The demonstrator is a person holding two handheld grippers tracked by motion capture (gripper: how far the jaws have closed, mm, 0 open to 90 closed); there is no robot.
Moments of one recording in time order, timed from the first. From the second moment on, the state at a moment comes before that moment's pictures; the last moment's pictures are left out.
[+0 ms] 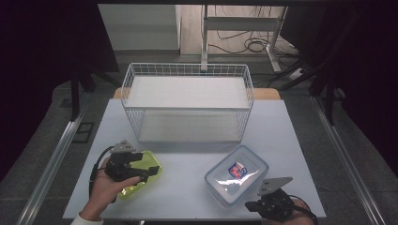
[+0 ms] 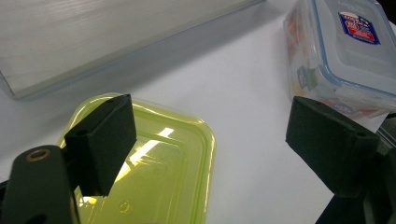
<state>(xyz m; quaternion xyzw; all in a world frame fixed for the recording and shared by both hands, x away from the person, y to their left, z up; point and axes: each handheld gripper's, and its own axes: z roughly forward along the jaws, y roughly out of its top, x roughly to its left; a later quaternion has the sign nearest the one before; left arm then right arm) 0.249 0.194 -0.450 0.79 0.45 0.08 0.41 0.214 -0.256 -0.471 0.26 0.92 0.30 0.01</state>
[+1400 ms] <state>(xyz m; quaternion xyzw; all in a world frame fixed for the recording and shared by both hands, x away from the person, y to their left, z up) 0.249 0.205 -0.453 0.78 0.46 0.08 0.41 0.227 -0.159 -0.492 0.26 0.91 0.32 0.06</state>
